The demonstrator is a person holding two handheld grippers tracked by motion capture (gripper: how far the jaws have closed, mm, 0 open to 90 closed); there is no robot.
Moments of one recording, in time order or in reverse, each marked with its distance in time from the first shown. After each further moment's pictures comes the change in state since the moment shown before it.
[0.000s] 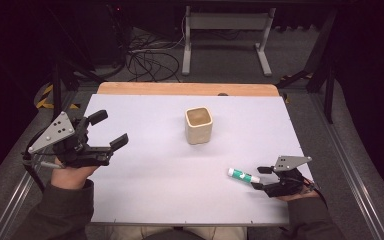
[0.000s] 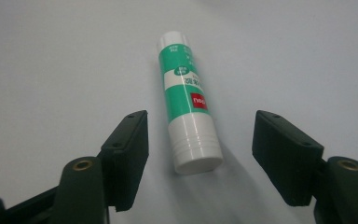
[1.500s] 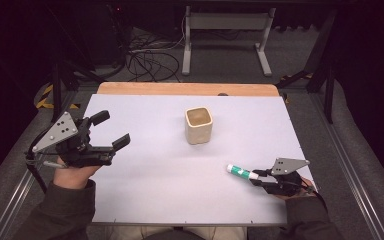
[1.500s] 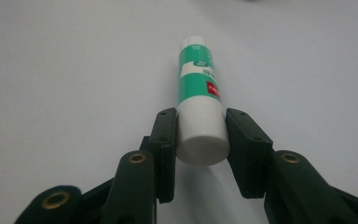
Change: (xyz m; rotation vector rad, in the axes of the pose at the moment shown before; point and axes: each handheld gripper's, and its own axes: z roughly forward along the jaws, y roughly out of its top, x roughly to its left) left arm 0.000 -0.003 0.004 0.007 0.000 -0.004; right arm 0.007 0.003 0.002 -0.029 -0.027 -0.101
